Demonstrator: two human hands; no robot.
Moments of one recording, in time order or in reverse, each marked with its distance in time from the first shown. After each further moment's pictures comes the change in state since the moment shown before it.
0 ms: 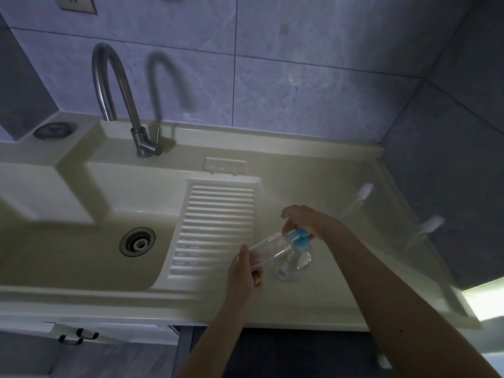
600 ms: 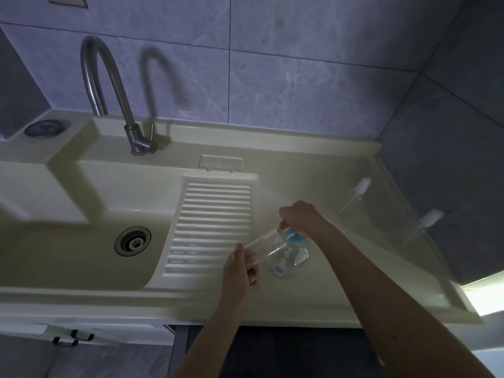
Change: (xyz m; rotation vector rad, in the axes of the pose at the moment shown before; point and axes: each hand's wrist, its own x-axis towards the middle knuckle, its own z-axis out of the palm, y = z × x) left_hand 0.004 -0.007 0.000 -0.038 0.006 -0.007; right_hand 0.002 0.011 0.008 -0.218 0.178 -0.142
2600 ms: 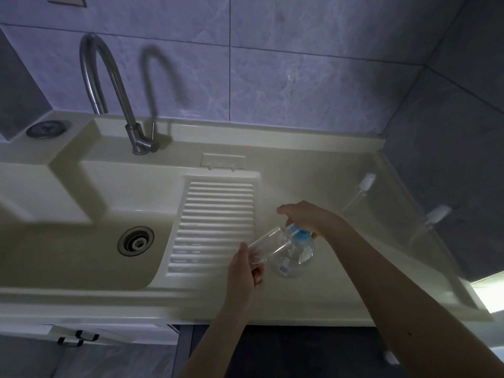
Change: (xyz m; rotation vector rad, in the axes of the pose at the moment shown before) left_hand -0.003 -0.002 -0.001 -0.033 -0.047 0.003; right_hand 0.001 -0.001 -0.002 0.099 -0.105 0.117
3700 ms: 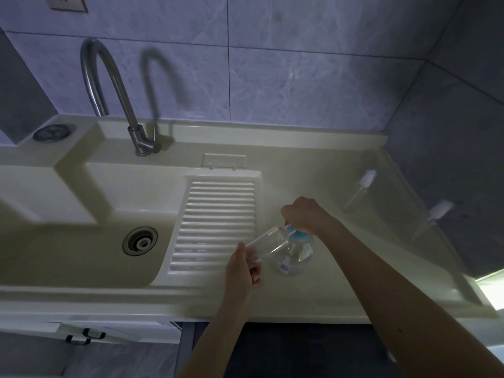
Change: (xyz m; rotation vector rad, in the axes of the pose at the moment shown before) left_hand -0.005 0.001 0.001 0.000 0.080 -0.025; right_hand 0.004 0.004 0.007 -0.238 0.110 -0.107
